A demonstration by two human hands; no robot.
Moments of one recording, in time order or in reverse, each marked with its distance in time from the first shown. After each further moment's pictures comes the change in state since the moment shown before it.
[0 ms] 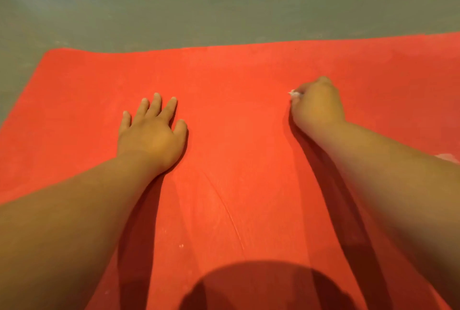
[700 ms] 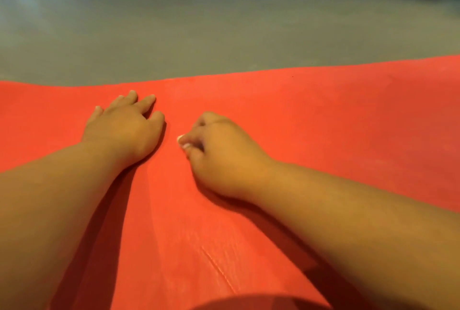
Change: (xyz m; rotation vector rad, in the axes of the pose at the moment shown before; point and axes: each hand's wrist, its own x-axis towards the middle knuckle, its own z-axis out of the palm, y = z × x) left_hand 0.120 -0.016 0.000 -0.028 0.039 0.066; right_hand -0.009 -0.129 0.045 0.314 -0.101 -0.500
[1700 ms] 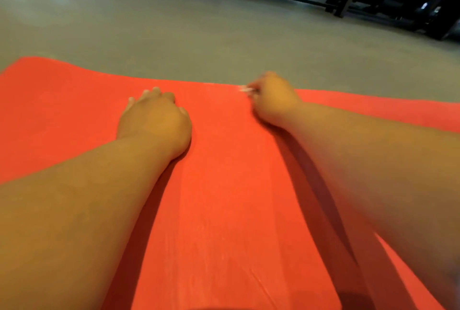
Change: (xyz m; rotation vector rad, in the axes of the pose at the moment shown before) left_hand -0.006 0.000 -0.005 -0.120 0.131 -0.126; right_hand 0.121 0.077 -0.010 -0.437 -0.050 0.171
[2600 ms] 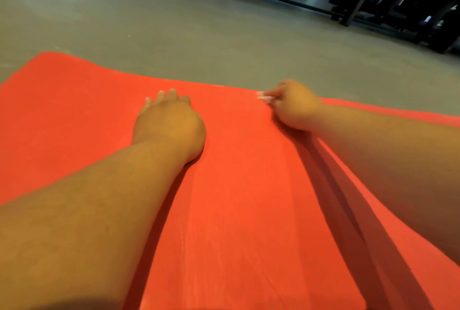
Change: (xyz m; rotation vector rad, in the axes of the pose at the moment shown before) left_hand -0.005 0.000 -0.003 0.029 -0.042 0.052; right_hand -0.003 0.022 -0.008 0.052 -0.066 -0.001
